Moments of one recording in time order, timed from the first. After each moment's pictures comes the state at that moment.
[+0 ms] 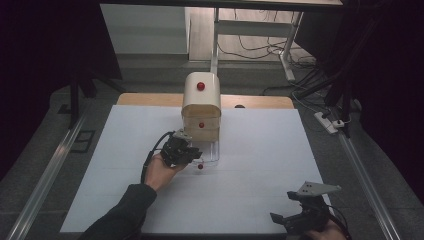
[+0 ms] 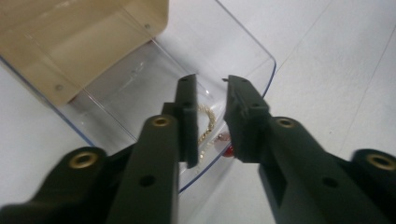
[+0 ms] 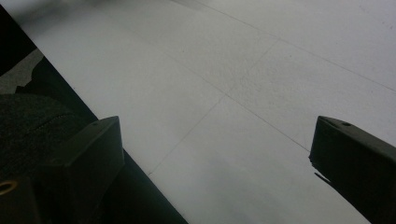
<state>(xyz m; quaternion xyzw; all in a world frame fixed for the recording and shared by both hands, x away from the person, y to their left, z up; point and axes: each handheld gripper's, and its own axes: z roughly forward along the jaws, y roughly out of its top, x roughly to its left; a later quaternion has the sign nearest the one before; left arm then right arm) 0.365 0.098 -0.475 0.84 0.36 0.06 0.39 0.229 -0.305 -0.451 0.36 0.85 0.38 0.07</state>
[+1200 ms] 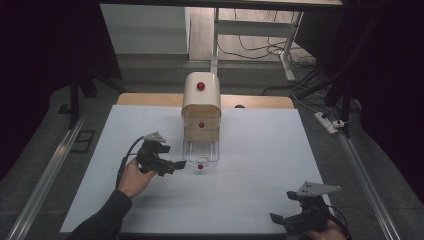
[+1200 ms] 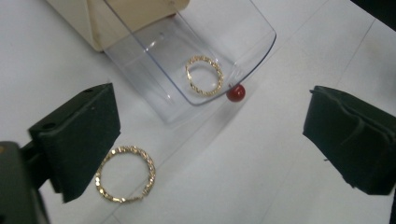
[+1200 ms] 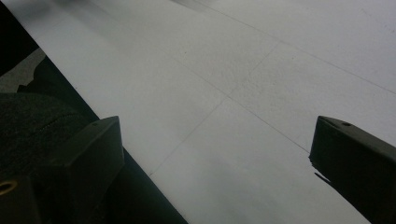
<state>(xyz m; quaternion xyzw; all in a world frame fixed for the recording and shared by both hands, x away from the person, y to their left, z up) 0.339 0.160 -0.478 0.81 0.40 0.03 0.42 0.229 -0.304 -0.451 0.36 0.85 0.38 0.07</state>
